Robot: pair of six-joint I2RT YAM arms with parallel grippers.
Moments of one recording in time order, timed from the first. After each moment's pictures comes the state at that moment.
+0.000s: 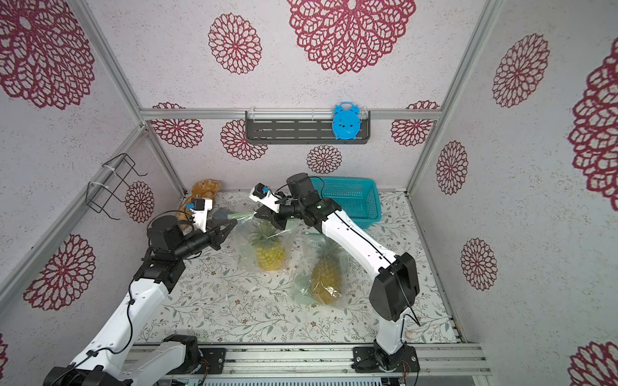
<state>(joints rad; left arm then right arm) -0.09 1.02 0.83 -0.02 0.63 -0.23 0.68 1.80 1.77 -0.45 -0.60 -0.44</state>
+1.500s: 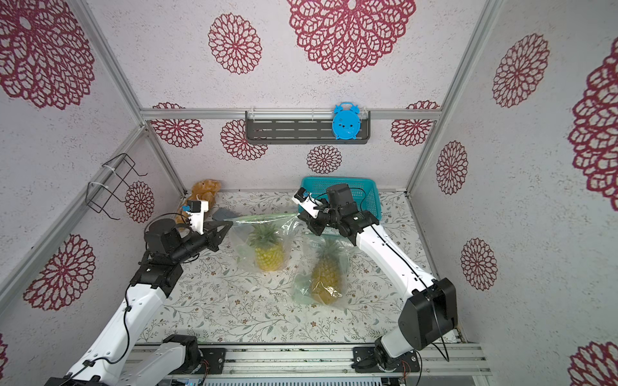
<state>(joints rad) -0.09 0.98 0.82 -0.07 0.54 -0.23 0.49 1.50 1.40 -0.47 -0.40 -0.44</state>
